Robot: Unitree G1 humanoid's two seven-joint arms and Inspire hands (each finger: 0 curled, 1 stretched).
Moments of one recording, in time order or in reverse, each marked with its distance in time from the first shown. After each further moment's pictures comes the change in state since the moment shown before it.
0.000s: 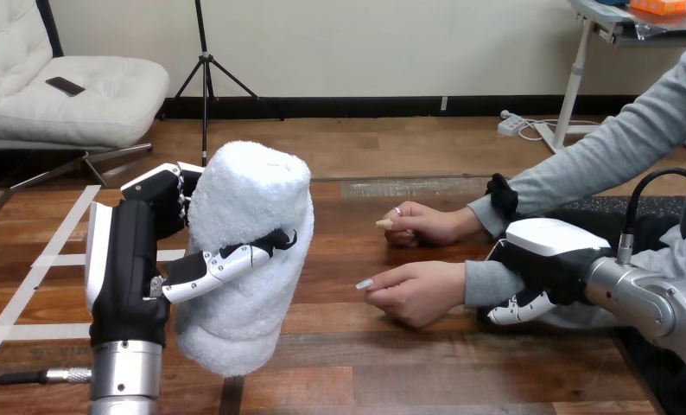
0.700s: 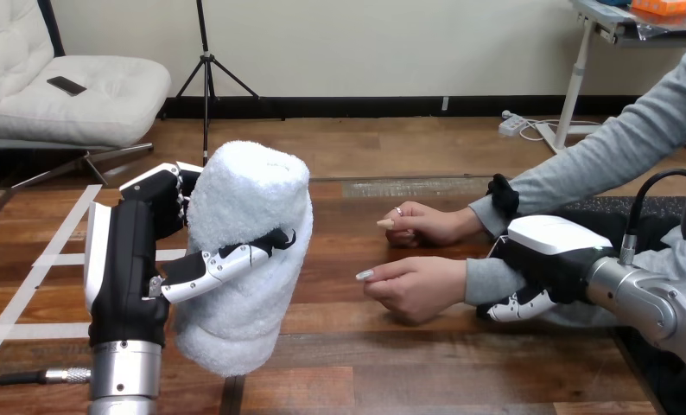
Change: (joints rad) left arm 0.000 0.000 0.003 0.000 0.001 0.000 0.000; right arm 0.000 0.001 -0.002 0.017 0.010 -0.015 -0.034
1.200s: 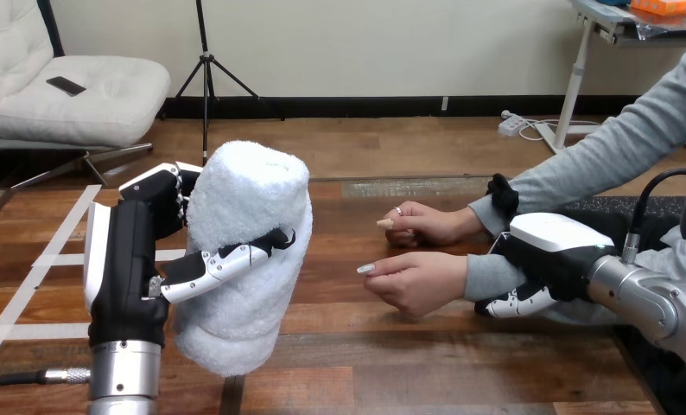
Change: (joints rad) left arm 0.000 0.000 0.001 0.001 0.001 0.000 0.002; right arm 0.000 0.000 -0.002 0.002 0.027 -0.003 -0.001
